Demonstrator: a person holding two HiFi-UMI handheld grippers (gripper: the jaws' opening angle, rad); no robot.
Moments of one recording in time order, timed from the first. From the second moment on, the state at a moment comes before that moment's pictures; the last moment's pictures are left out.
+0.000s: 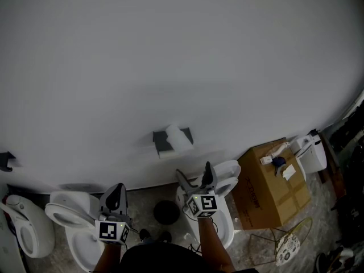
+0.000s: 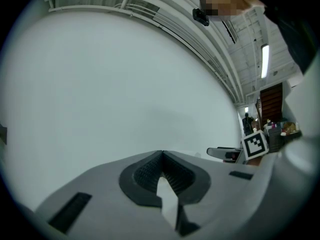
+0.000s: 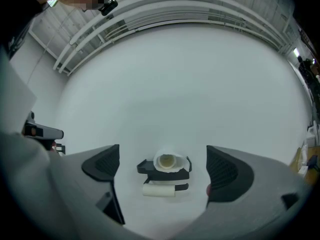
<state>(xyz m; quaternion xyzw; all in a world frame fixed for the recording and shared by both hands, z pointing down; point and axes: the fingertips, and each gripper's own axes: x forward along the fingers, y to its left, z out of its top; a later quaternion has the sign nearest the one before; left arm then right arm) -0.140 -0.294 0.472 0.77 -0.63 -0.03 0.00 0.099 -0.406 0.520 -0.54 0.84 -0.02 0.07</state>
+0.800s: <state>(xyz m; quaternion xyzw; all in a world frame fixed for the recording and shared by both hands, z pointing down) -0.145 -0.304 0.475 0.77 -0.63 -0.02 0.00 0.080 -0.473 0.559 -0.53 0.84 -0.05 0.03</state>
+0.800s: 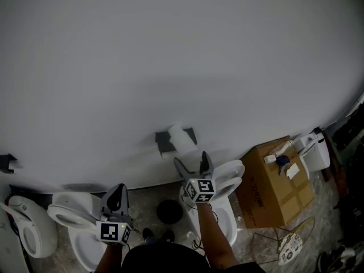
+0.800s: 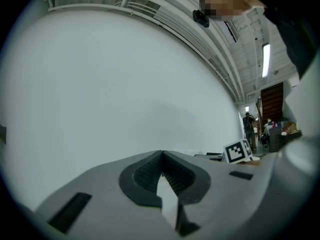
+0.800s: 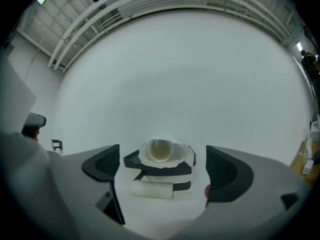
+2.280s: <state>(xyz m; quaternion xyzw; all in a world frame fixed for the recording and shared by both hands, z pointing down) -0.158 -0.312 0.483 0.76 -0.65 -0.03 0.02 0.050 -0.514 0.571 -0.52 0.85 -0.02 -0.02</state>
